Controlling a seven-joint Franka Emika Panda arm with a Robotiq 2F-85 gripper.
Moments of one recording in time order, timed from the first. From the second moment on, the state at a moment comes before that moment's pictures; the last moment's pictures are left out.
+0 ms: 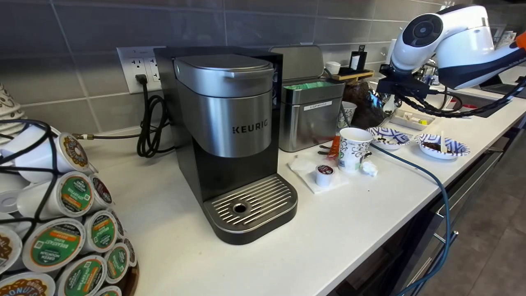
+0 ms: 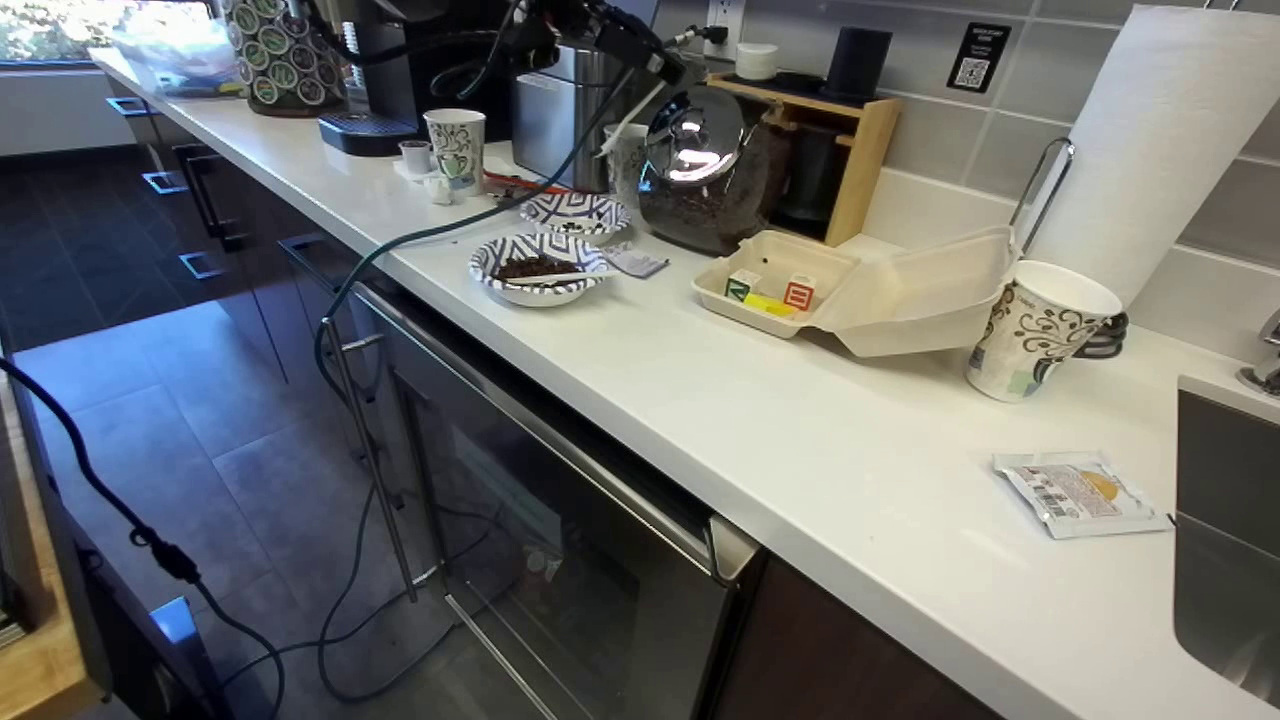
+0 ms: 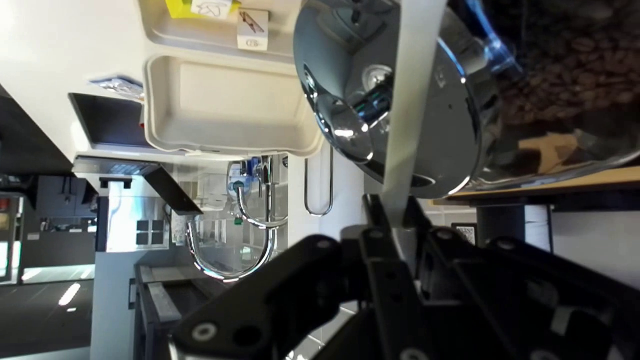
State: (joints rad) arm 0.10 0.41 -0.28 -1.74 -1.40 2.40 1.97
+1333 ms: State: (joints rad) arm -0.02 0.33 -0.11 -1.85 -1.69 2.29 2.27
